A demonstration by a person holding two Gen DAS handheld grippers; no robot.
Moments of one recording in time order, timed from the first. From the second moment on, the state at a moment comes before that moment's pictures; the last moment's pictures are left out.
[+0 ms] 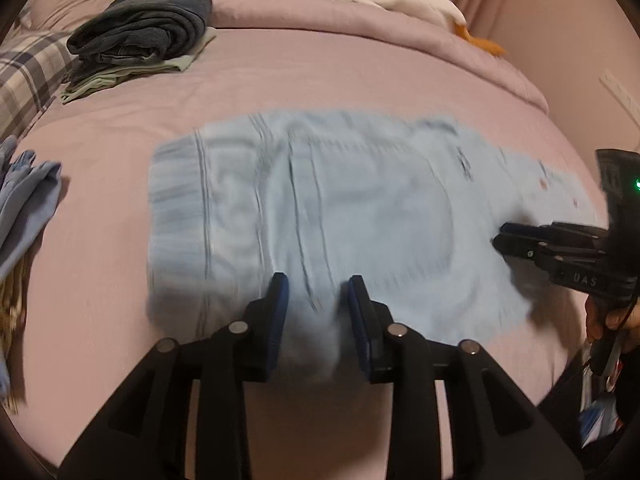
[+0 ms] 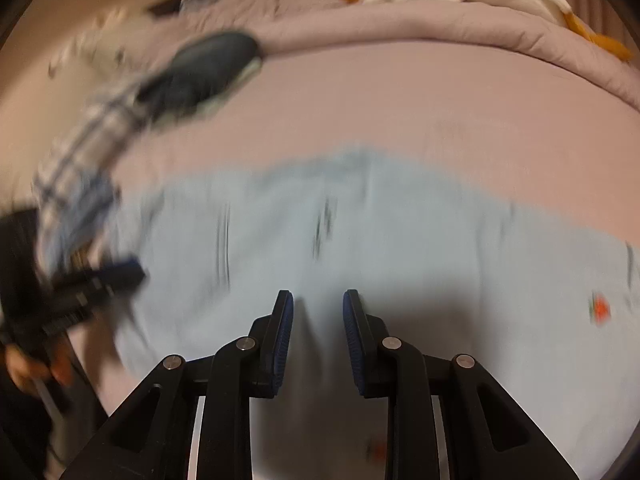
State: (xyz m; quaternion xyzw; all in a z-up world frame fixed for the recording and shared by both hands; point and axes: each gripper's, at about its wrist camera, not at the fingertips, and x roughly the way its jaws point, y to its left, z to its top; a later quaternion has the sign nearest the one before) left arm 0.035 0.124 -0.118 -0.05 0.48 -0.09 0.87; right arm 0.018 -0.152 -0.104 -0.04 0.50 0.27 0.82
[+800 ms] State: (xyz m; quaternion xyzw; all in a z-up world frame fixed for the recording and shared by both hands) left arm 0.029 0.048 -0.092 -0.06 0.47 -0.17 0.86; right arm -0.019 -0.431 -0.065 0.30 0.37 0.02 0.88
